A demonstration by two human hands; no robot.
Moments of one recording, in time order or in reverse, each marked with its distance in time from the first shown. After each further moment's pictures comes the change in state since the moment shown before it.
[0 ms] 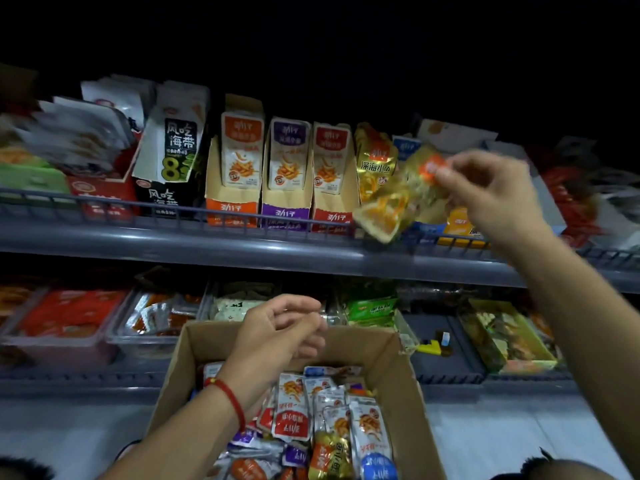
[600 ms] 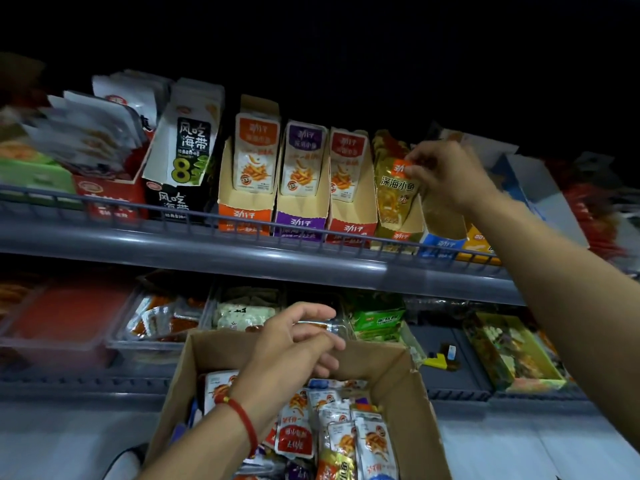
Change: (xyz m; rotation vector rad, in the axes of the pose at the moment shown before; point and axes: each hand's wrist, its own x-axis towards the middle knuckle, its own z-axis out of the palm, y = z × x) left_hand 0.007 0.008 -0.003 0.090 -0.060 -0.060; right_hand 0.096 0.031 0.050 -0.622 -0.197 -0.207
